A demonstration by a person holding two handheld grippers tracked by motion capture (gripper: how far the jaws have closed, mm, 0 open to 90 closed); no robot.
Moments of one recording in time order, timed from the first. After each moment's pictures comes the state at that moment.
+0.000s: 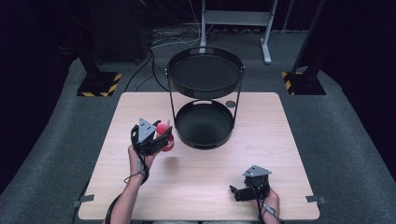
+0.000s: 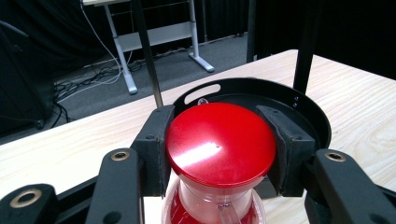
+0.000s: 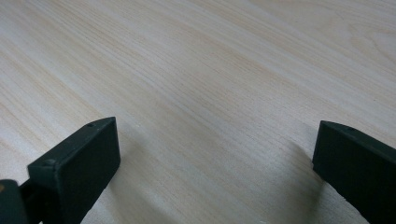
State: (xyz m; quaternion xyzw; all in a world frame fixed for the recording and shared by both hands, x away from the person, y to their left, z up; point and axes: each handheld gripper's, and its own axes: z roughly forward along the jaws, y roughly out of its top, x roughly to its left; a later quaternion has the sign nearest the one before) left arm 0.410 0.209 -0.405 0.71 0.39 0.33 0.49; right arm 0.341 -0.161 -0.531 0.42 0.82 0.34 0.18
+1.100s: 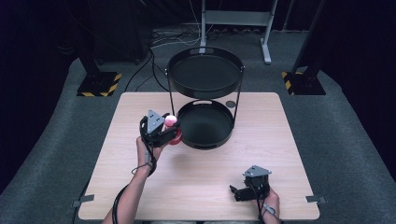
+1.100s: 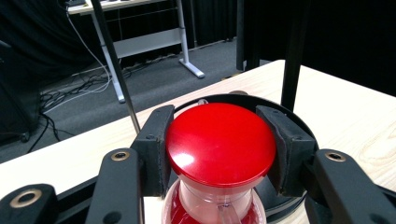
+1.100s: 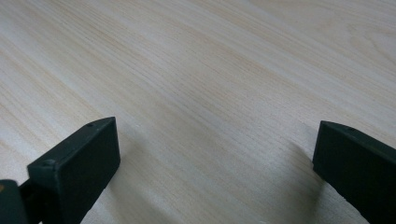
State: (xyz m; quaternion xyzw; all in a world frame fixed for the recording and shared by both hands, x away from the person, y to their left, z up) left arm 0.430 0.187 -0.391 0.71 0.37 0.32 0.50; right arm 0.341 -0.161 -0.531 0.42 0.82 0.34 0.18
